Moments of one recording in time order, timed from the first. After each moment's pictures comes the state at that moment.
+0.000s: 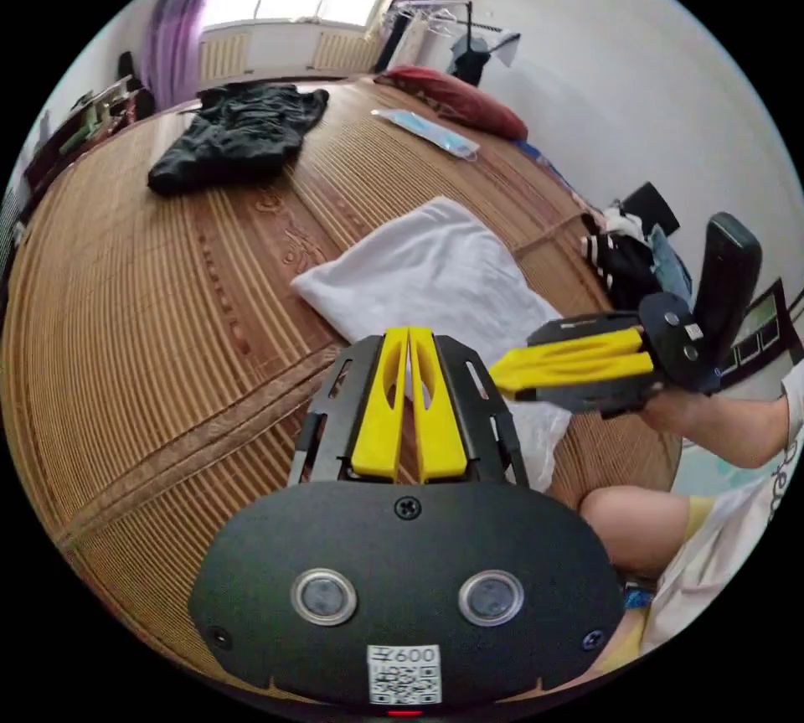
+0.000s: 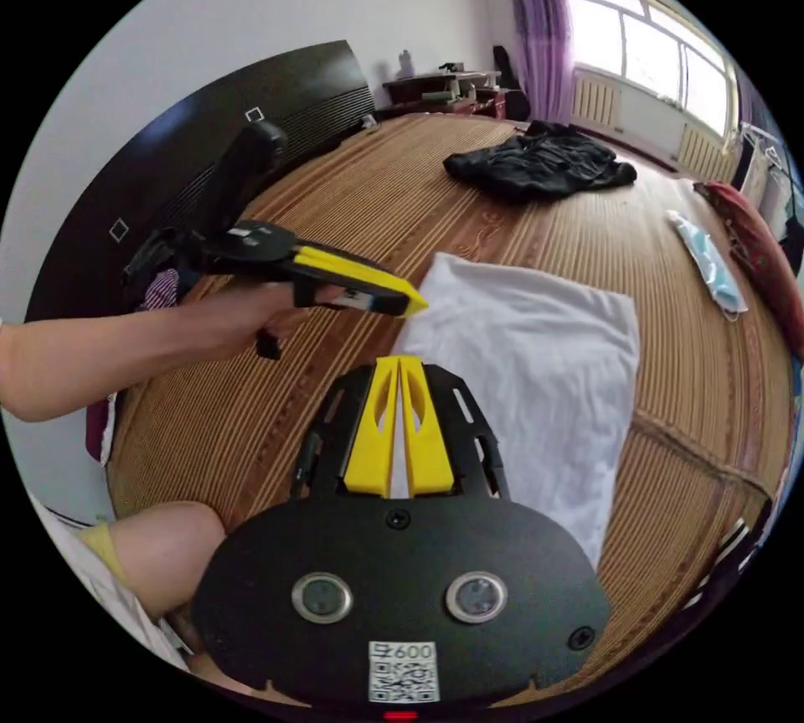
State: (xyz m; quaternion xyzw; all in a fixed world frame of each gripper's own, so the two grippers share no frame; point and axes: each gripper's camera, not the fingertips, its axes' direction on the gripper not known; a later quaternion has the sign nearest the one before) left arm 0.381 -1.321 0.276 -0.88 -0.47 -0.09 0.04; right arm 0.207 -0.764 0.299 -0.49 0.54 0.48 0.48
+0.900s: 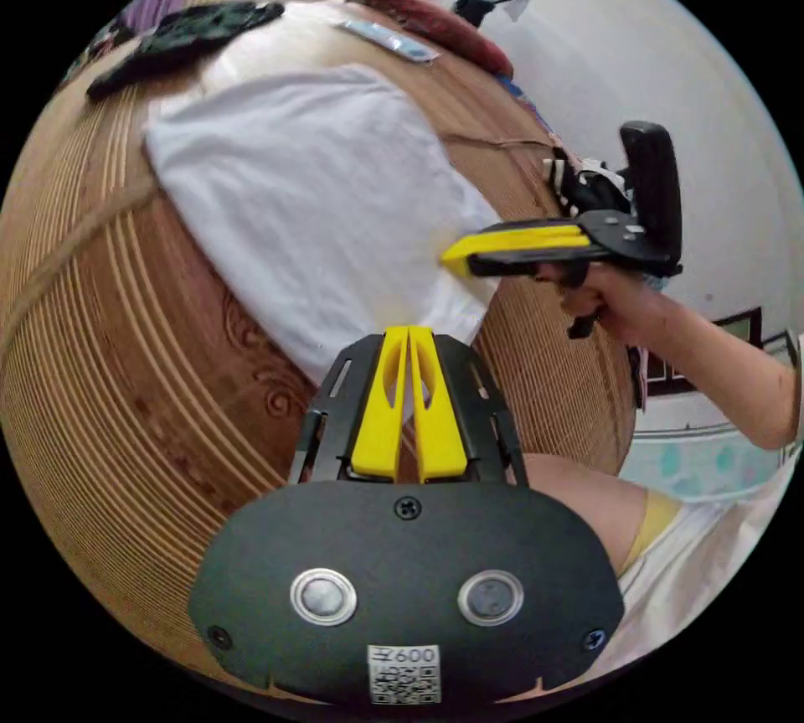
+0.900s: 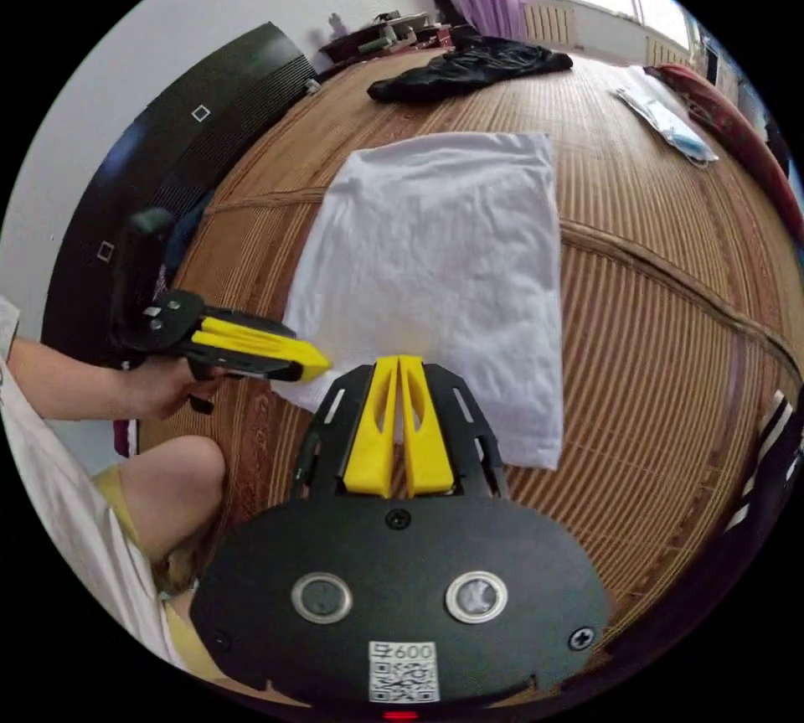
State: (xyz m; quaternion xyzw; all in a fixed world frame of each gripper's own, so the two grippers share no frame) left arm 0.462 -1.341 0.346 -0.82 -0.53 -0.22 0.08; right arm 0.094 -0.856 0.109 -0.47 0.54 0.57 0.40
